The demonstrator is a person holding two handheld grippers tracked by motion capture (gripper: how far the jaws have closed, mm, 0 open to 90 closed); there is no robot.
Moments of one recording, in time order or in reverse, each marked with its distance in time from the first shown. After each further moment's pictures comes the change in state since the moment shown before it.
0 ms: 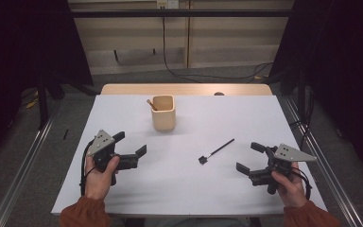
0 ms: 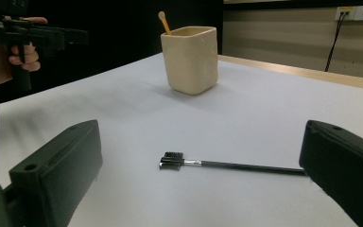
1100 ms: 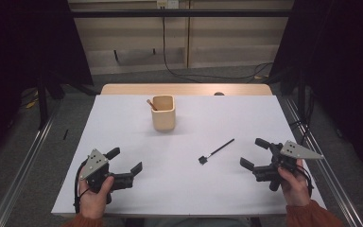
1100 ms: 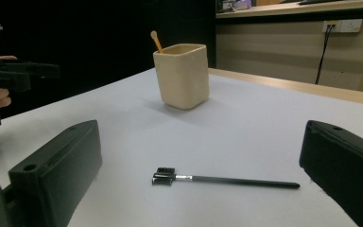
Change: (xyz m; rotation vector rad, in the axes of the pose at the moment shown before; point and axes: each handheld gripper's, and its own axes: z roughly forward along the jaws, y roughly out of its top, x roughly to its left) left arm -0.021 -0.024 -0.031 -0.016 0.004 0.020; right arm -0.007 0.010 -0.008 -0.053 -0.028 0.007
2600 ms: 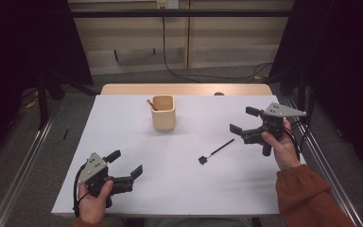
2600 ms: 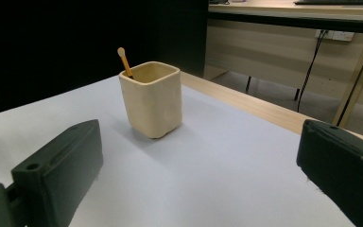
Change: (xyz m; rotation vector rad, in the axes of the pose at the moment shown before) left arm -0.004 -0.003 -0.007 -0.009 -0.013 -0.025; right arm -0.037 0.069 0.068 0.086 -0.024 -0.079
